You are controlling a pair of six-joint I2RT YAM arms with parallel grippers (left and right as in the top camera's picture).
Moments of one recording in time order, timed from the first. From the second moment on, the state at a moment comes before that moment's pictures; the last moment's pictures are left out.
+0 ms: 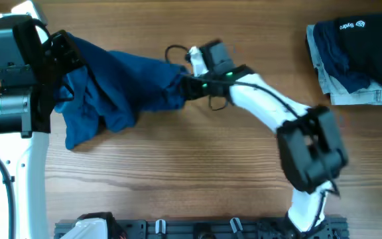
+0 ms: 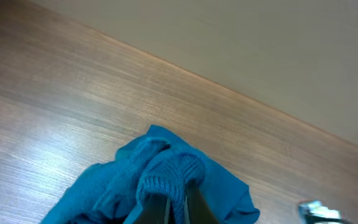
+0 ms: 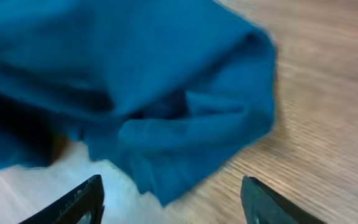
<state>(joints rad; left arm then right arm) 0.07 1.31 1.54 -0.84 -0.03 -0.36 0.52 2.02 1.38 -0.36 -0.31 0.24</state>
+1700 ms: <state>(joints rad) 0.07 1.37 1.54 -0.94 -0.03 -0.36 0.66 2.14 1.49 -0.45 0.09 0.66</state>
